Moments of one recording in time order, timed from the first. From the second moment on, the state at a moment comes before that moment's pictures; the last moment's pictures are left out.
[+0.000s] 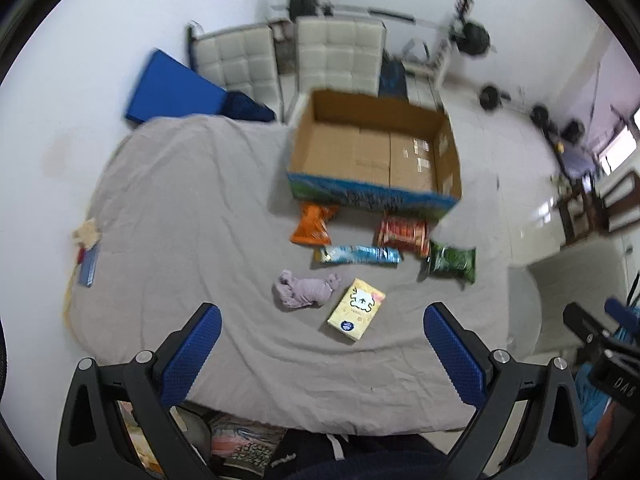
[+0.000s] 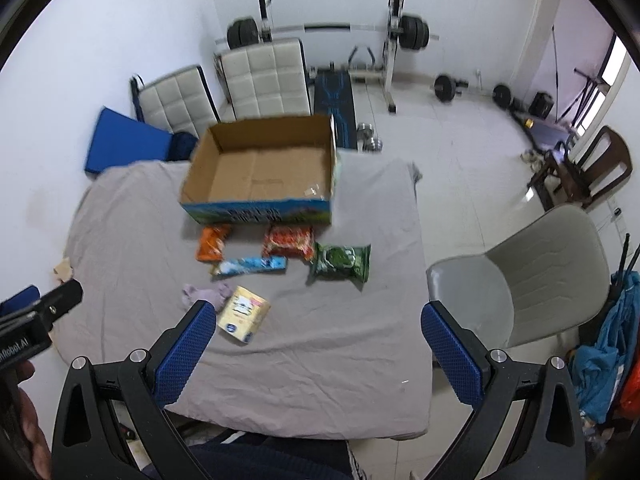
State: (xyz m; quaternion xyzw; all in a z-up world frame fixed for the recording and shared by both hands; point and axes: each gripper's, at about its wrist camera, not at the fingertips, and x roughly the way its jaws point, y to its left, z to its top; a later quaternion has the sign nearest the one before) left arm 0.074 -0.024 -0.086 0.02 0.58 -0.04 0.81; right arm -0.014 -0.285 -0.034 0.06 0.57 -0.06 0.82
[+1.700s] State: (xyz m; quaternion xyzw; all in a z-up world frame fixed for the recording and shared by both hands) left arm 0.133 -0.092 -0.448 0.07 0.77 -0.07 0.63; right arm 0.144 -0.316 -0.457 0.08 0.80 0.03 0.59
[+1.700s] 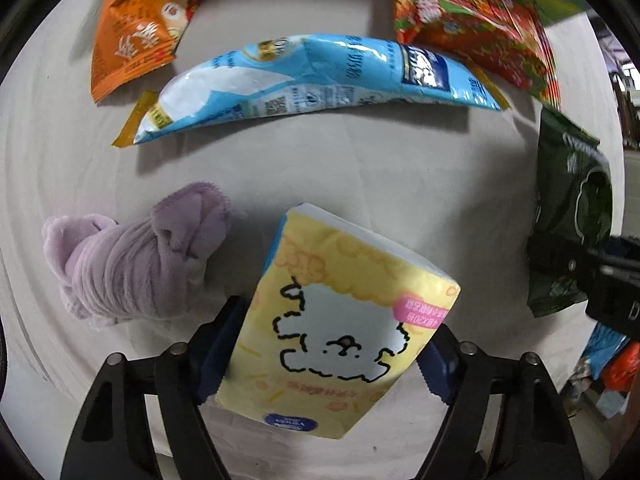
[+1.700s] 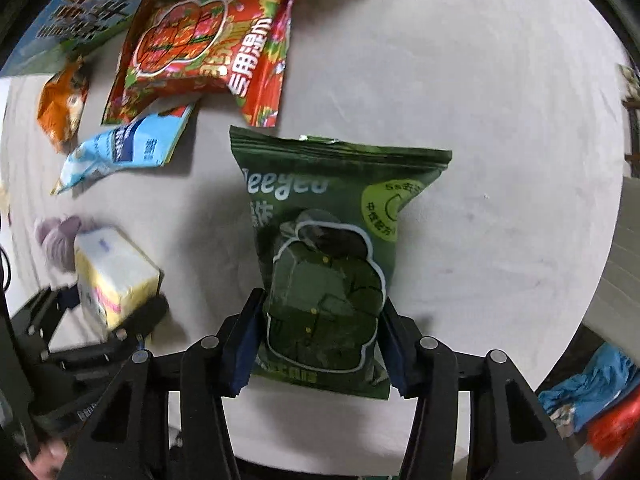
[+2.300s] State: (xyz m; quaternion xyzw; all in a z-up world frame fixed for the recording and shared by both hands) left arm 0.121 -0.107 -0.371 0.03 0.73 -0.06 0.68; right arm 0.089 -0.259 -0.410 0.06 0.78 0.00 0.63
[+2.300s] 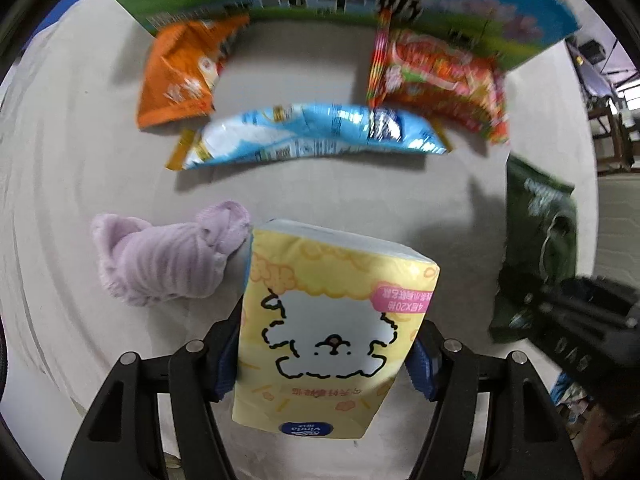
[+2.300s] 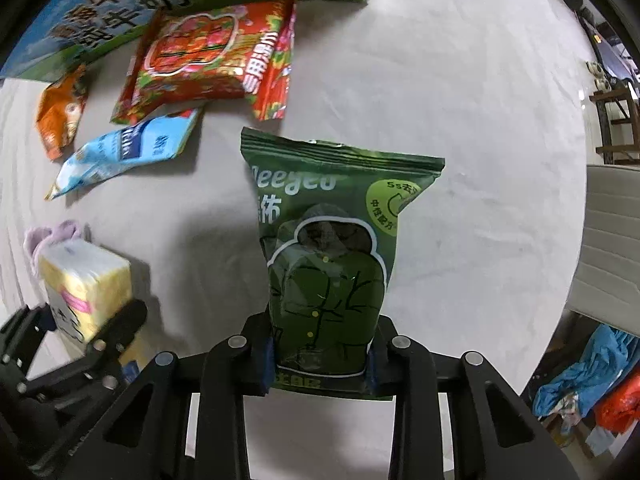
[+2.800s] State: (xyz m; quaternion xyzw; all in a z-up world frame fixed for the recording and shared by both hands) left arm 0.183 -0.101 -0.215 -0.05 0.65 -0.12 0.75; right arm 0.074 -0.254 -0.290 0.13 0.71 0.05 0.69
